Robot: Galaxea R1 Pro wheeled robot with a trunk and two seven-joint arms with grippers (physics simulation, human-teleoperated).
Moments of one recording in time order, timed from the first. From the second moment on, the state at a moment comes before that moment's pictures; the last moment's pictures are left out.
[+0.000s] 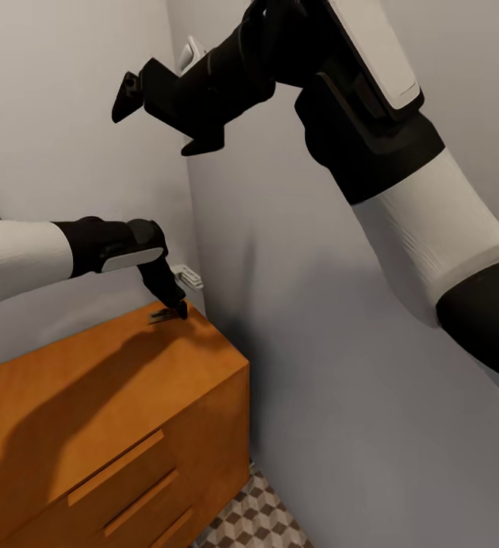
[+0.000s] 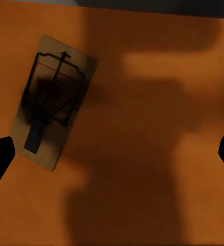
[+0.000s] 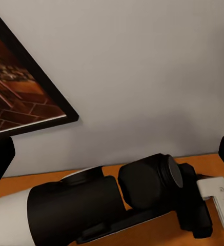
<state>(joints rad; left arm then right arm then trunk) -1.89 0.22 -2.11 -0.76 1.43 0.99 -0.41 -1.86 0.17 0.62 -1.10 -2.04 0.92 -0.94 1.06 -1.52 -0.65</state>
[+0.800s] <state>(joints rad) -1.88 0.22 -2.14 -0.77 1.41 0.91 -0.44 -1.86 0.17 0.62 -1.11 -2.04 0.92 -0.94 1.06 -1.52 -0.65</state>
